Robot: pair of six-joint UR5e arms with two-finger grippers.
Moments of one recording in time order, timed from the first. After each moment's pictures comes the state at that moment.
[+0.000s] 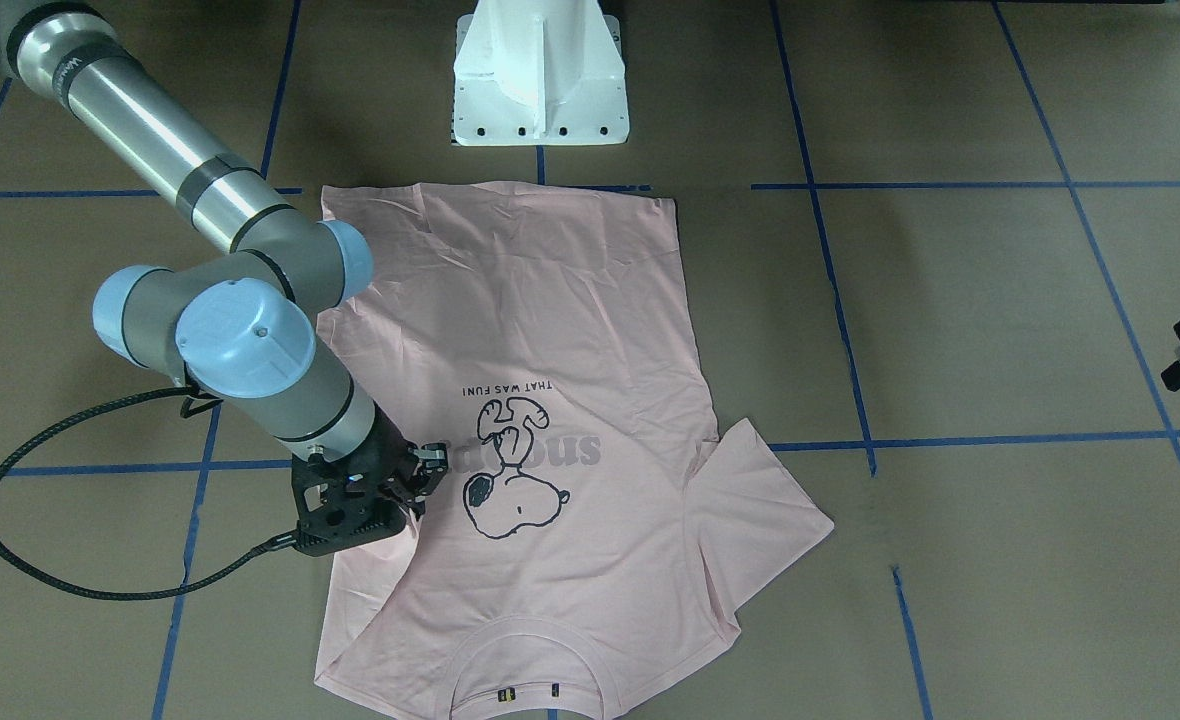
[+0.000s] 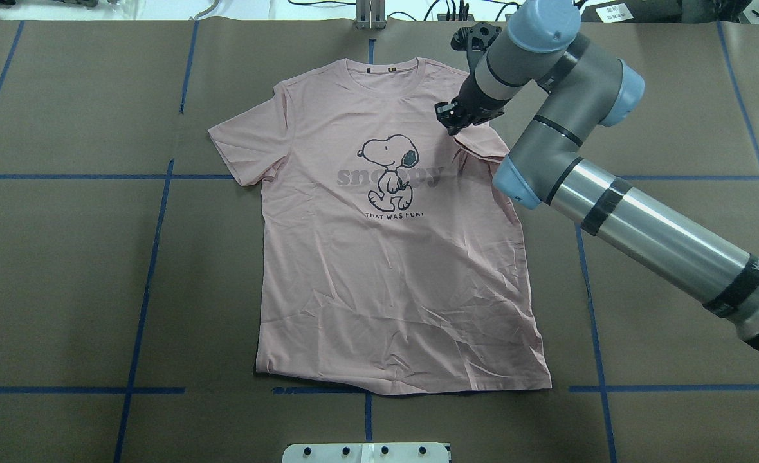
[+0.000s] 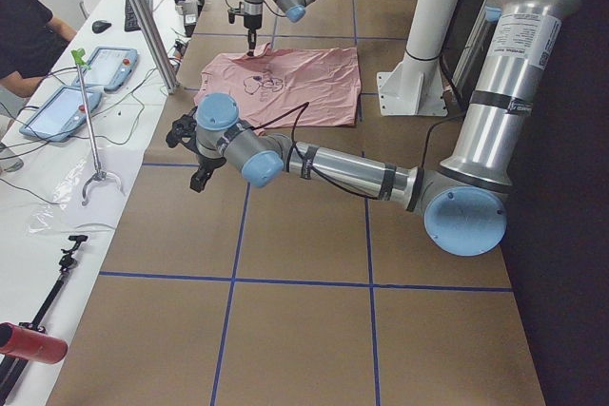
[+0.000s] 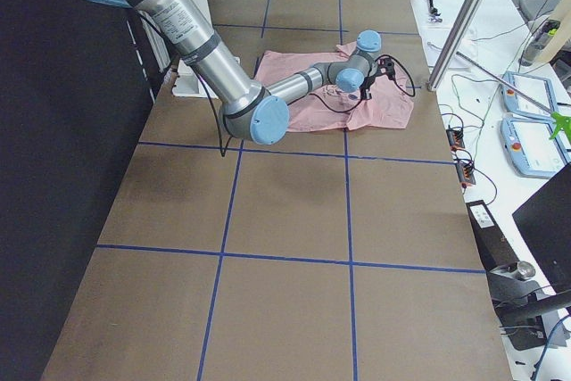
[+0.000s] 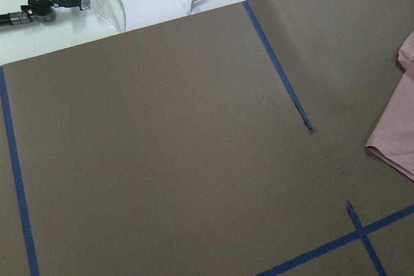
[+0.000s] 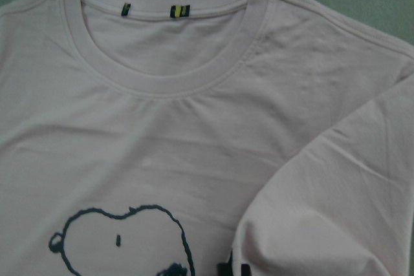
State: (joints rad) left arm -1.38 -1.81 -1.54 -2.09 -2.36 -0.30; right arm 0.83 -0.71 1.08 -1.06 2.06 0.92
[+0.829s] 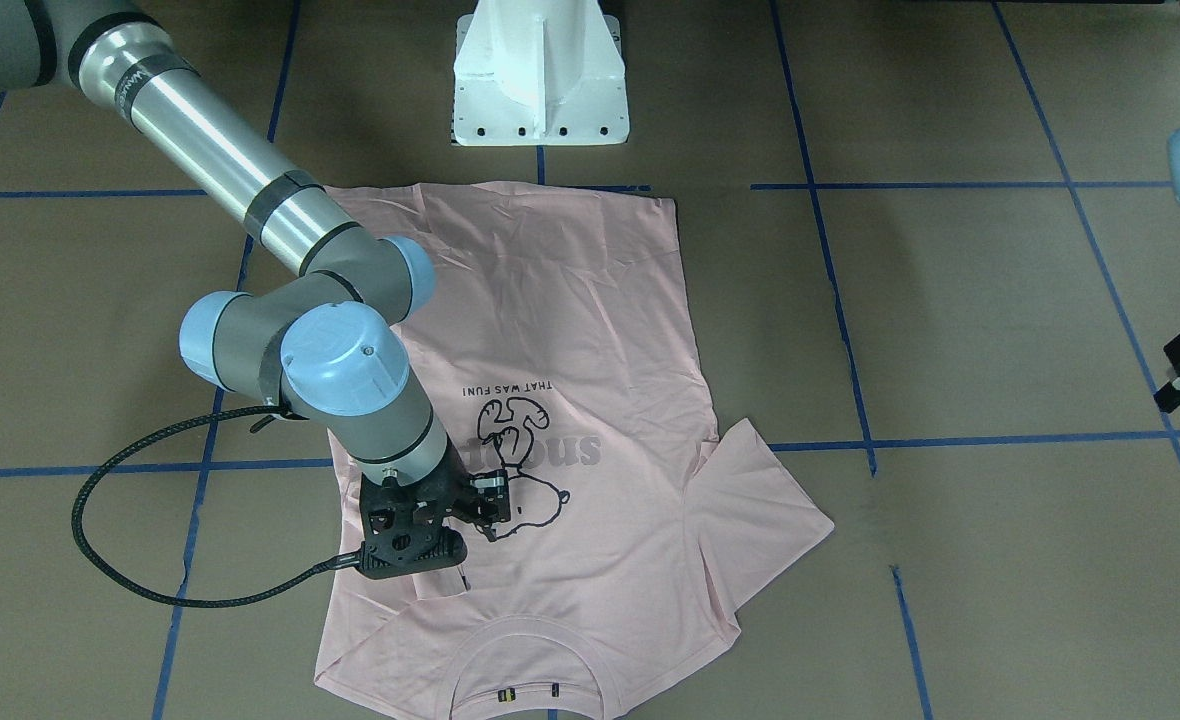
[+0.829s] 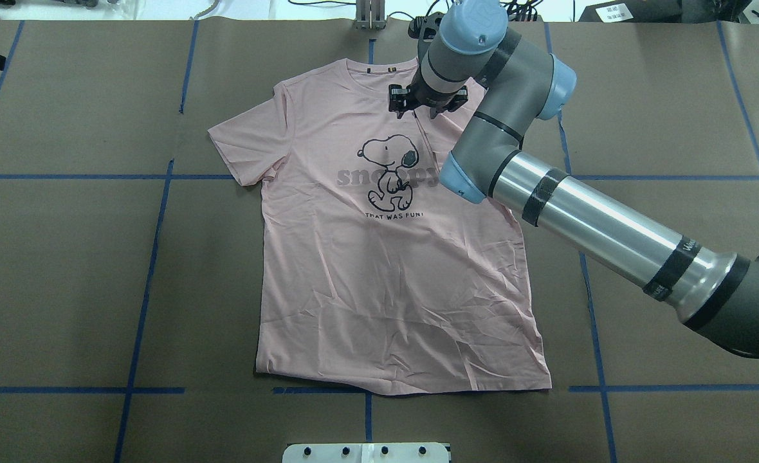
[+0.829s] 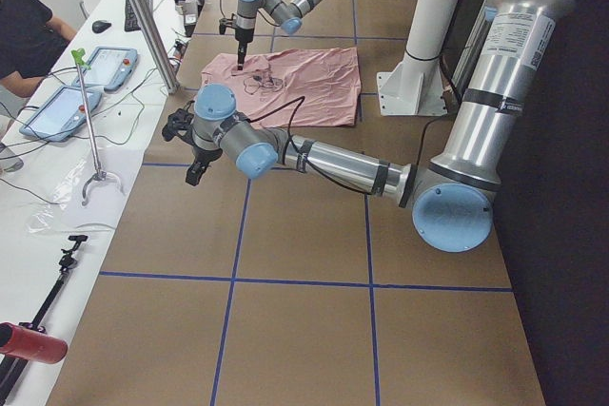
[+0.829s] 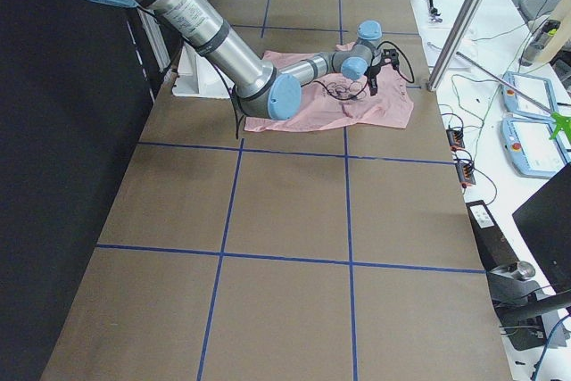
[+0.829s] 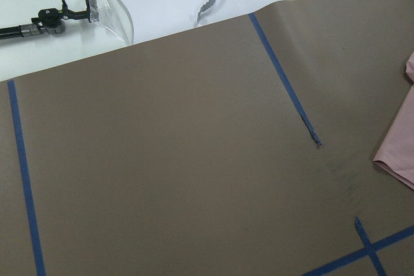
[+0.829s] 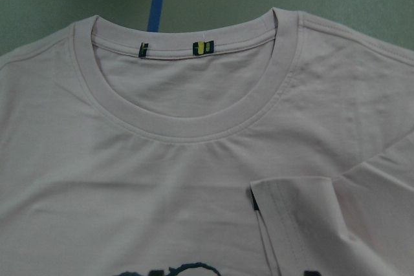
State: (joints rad) left arm -1.31 -1.87 -1.54 -2.09 -2.26 -0.46; right arm 0.79 -0.62 0.97 -1.02 1.97 1.04
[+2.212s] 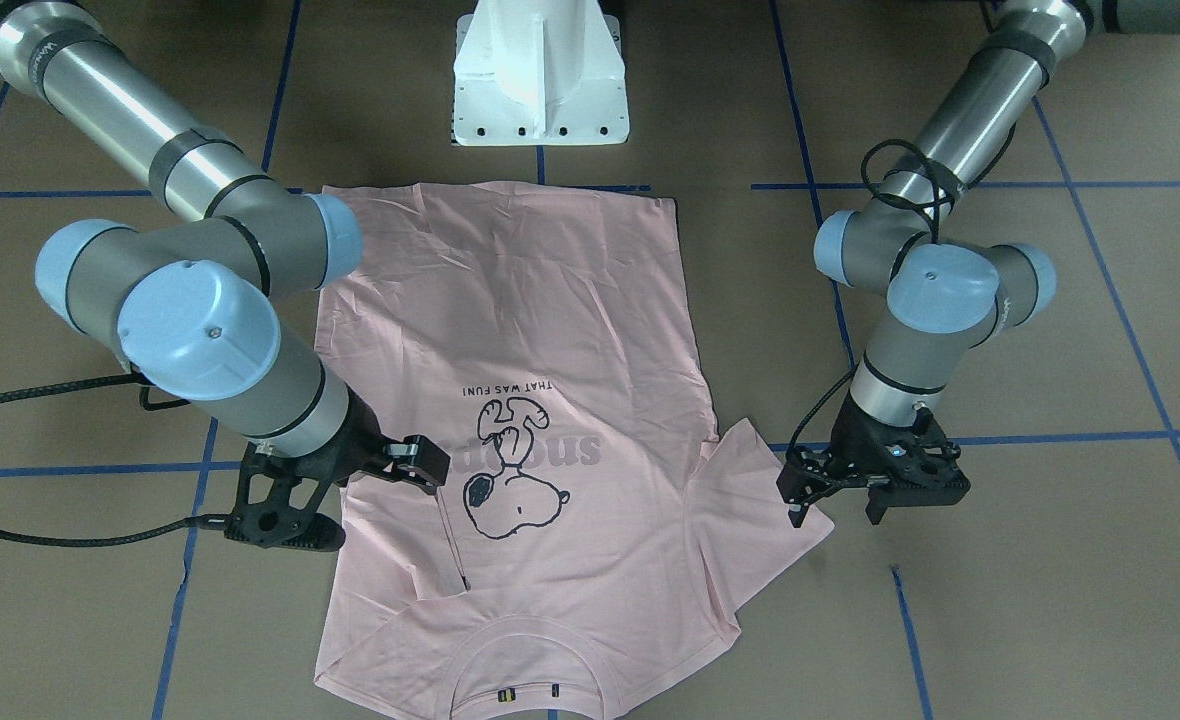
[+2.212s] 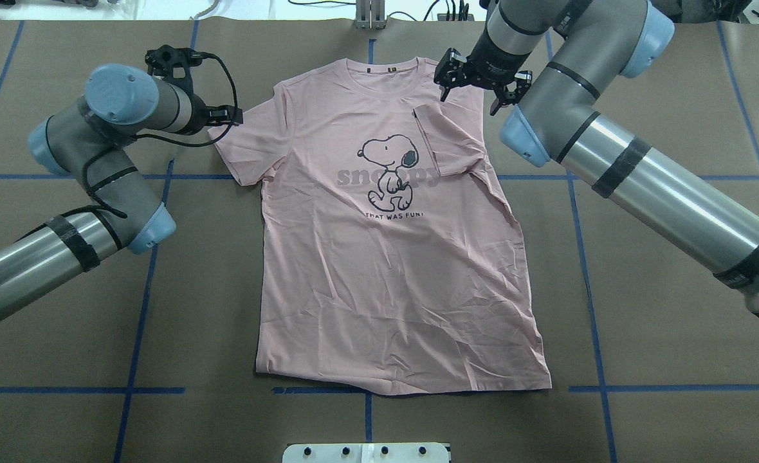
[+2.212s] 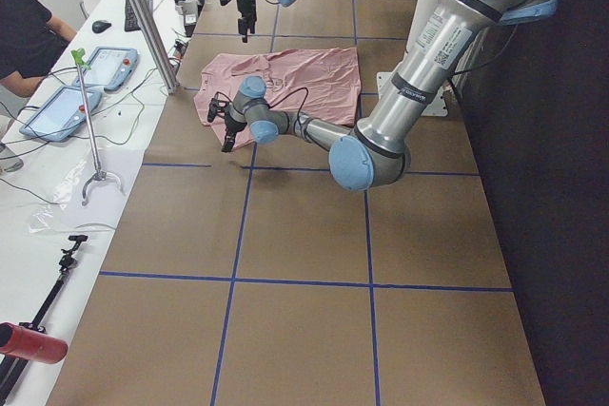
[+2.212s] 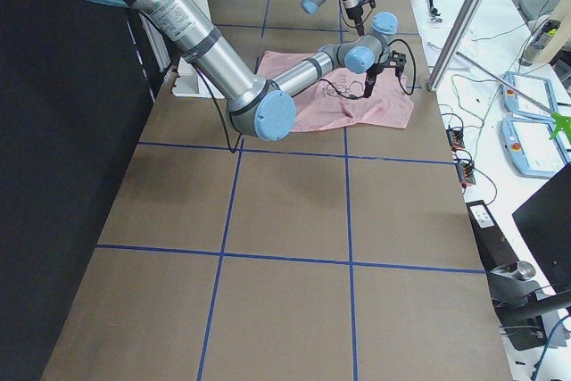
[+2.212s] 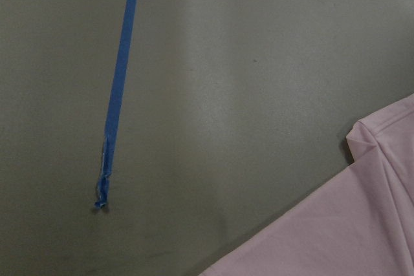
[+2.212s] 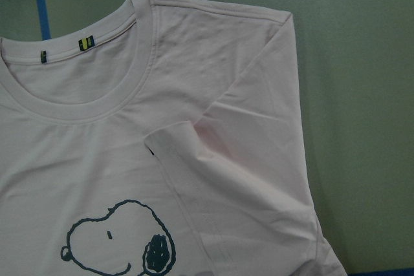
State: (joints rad) left arm -0.81 -2.19 -1.15 -2.32 -1.73 -1.08; right arm 0.93 -0.76 1.23 -1.31 2.23 1.14
